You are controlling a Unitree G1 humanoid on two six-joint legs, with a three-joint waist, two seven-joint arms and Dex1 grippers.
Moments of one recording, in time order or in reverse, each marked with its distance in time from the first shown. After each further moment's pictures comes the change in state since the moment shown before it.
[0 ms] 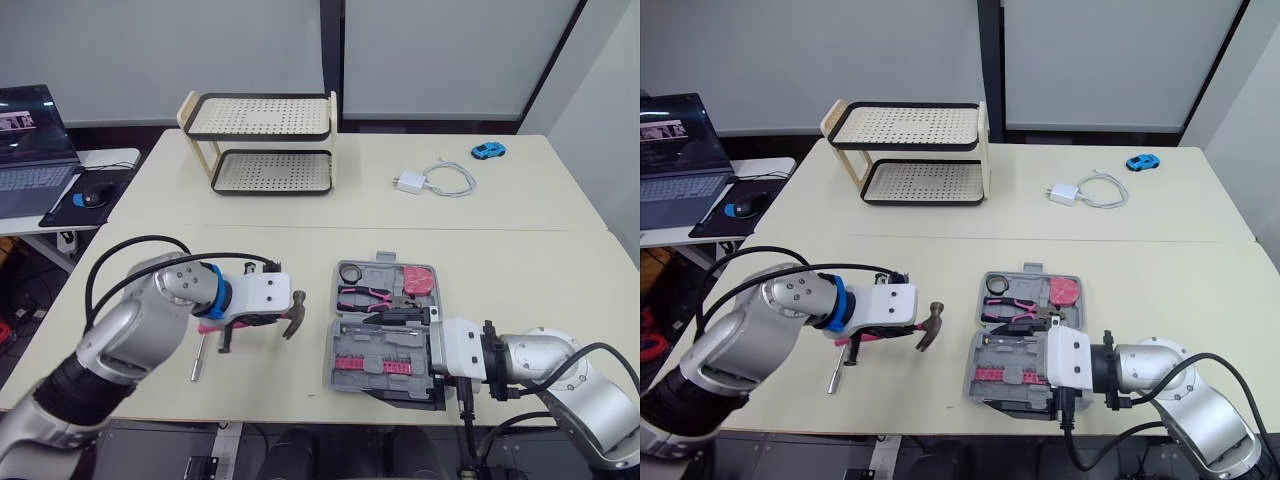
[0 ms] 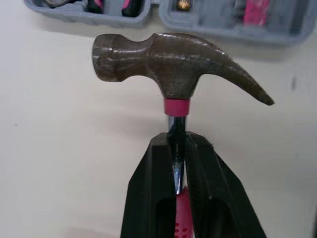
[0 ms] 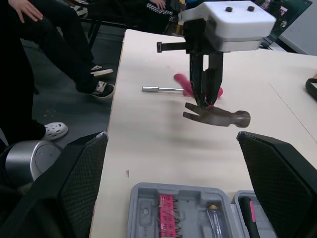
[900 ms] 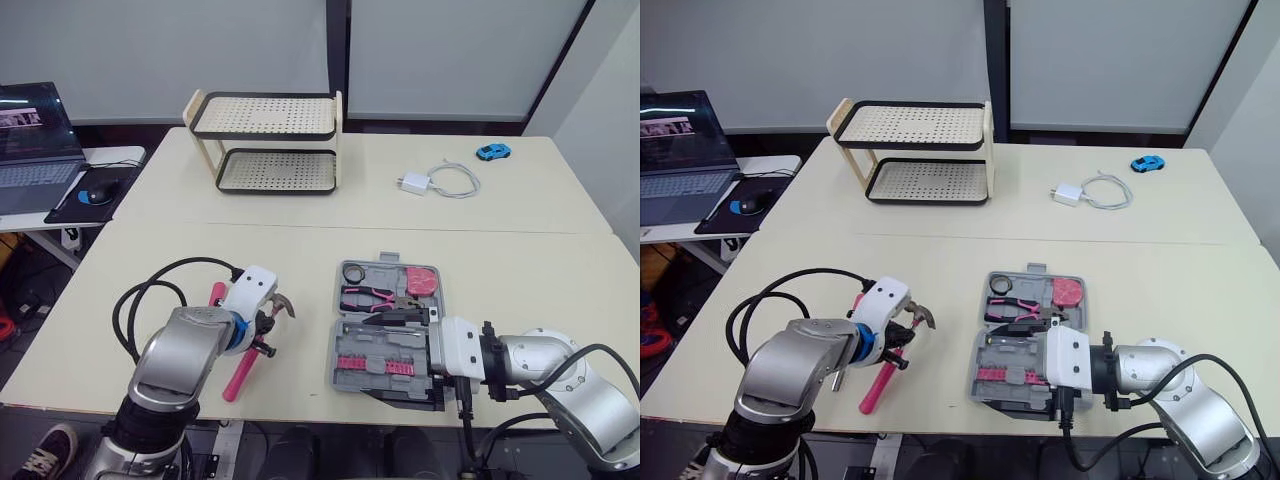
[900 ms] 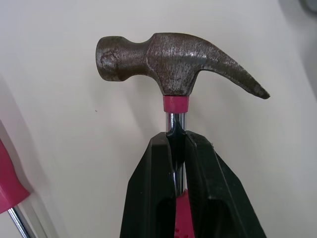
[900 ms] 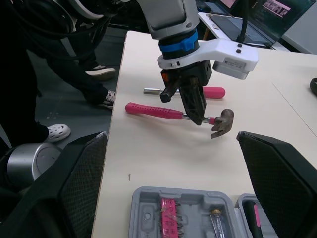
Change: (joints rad) left arm 0.105 -0.386 0.192 0.030 -0.168 0.635 0.745; right arm -0.001 0.007 0.000 -0.002 0.008 0.021 -0.013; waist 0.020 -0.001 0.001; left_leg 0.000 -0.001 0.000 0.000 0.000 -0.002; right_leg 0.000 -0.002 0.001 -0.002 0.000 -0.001
